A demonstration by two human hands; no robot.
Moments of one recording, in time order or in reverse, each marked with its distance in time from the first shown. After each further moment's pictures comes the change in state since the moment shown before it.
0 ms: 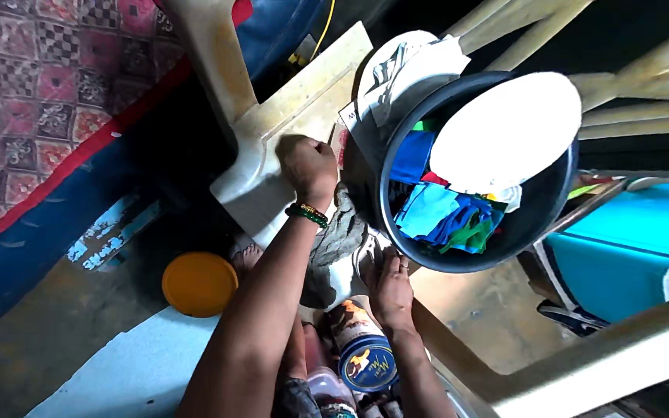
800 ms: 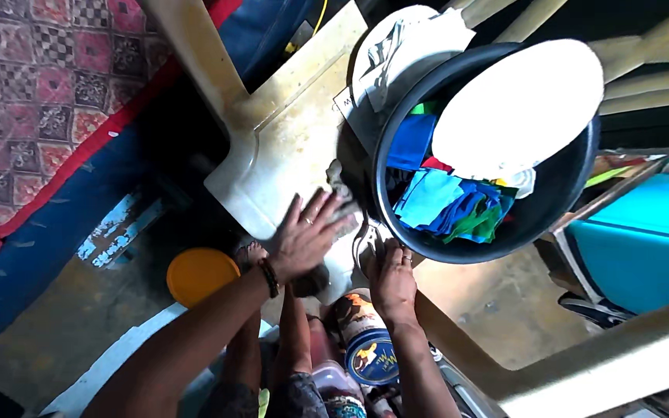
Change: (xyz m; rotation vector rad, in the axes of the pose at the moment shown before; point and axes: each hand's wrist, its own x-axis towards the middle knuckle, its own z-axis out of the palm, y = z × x) left_hand -0.066 -0.139 -0.009 0.727 -0.255 1.075; right_hand -0.001 0.000 0.000 0.046 0.023 -0.033
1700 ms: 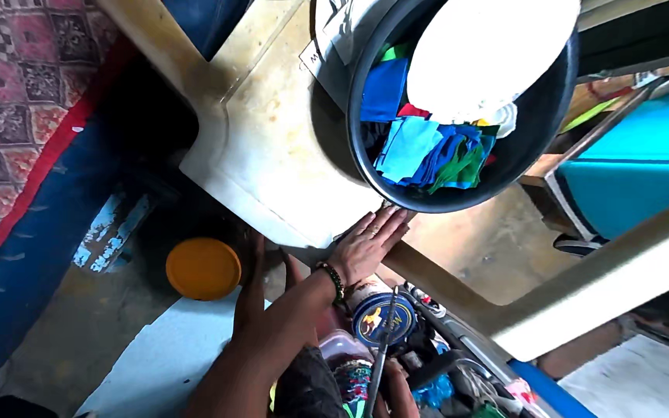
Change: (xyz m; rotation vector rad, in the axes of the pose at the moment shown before) left_hand 0.015 0.113 0.057 -0.237 -0.444 0.228; right_hand -0.227 0.082 0.023 0.624 -0.095 -0.096
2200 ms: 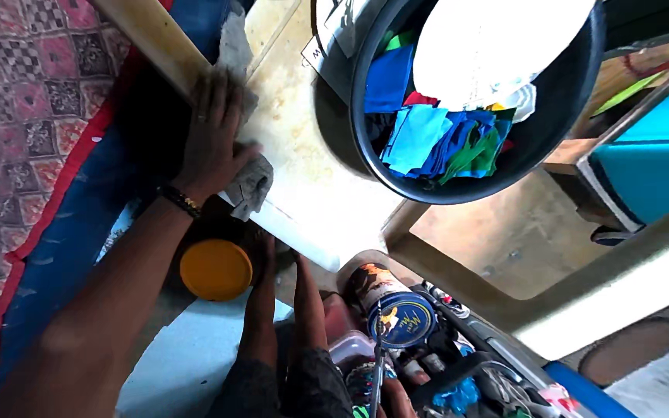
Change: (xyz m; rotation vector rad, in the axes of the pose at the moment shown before) left_hand -0.109 -0.179 -0.193 0.333 0.418 -0.333; right_hand -0.029 0.028 0.016 0.013 -0.075 0.058
